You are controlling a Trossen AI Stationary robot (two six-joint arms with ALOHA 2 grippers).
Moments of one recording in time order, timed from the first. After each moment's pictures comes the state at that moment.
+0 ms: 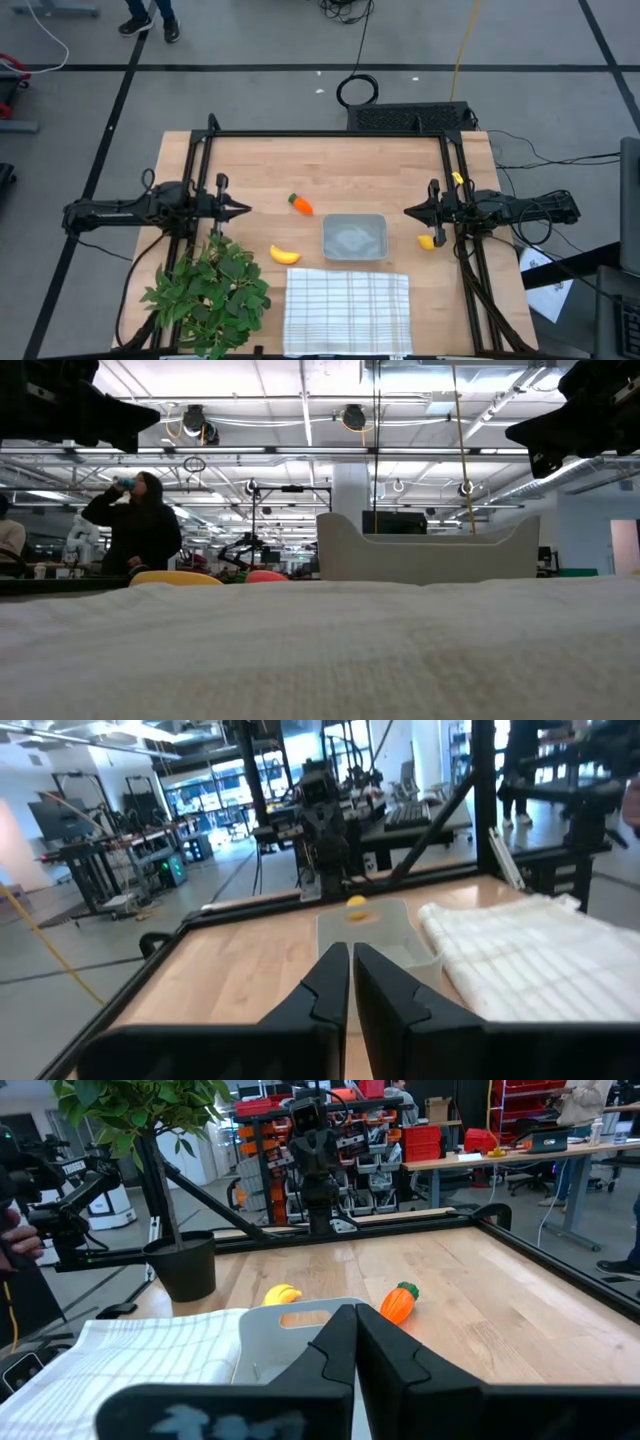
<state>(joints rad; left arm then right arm) 0.07 0.20 0.13 0.09 0.12 0.18 0.14 0.06 0.12 -0.10 0.16 0.13</state>
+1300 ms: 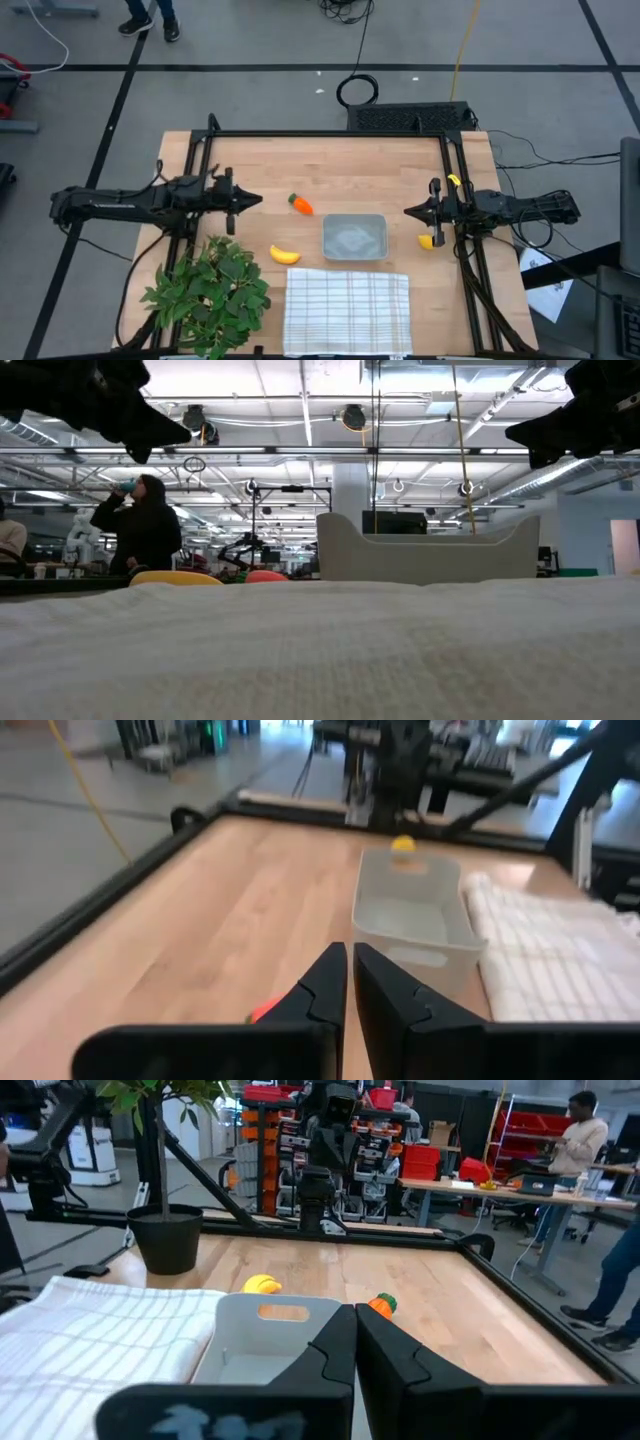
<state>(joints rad) 0.07 0.56 0.36 -0.04 -0.05 -0.09 0.14 0.06 0.12 -0.10 0.16 -0.07</state>
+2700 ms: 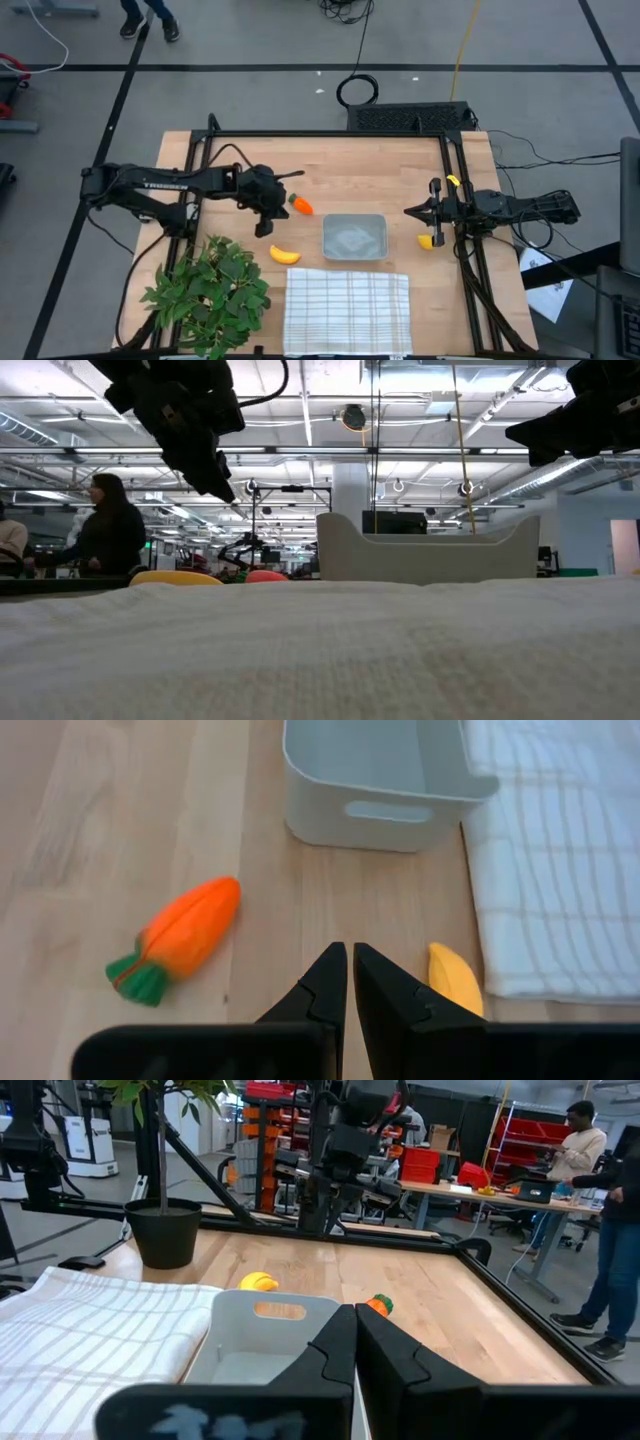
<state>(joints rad) 0.17 1.29 0.81 -0.39 0.27 0.03 0.14 0.06 0.12 -0.10 0.16 -0.10</state>
